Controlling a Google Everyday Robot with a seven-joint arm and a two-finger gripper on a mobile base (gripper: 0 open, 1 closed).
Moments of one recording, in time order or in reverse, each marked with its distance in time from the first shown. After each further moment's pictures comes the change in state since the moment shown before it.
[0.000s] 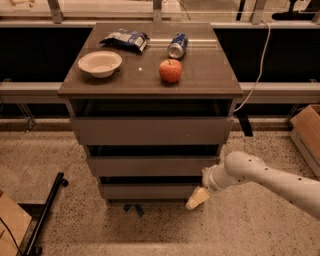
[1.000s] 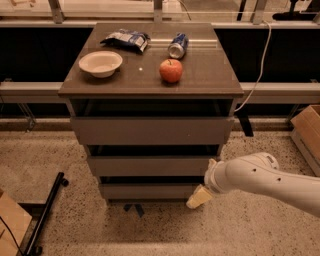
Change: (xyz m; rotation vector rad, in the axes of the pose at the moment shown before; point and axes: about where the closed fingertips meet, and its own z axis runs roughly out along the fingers) arm -0.045 0.040 -0.101 0.262 0.046 -0.040
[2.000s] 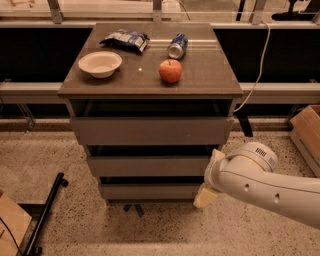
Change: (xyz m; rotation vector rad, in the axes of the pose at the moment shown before) arm -0.020 -0.001 -0.068 0.179 0.142 -0.187
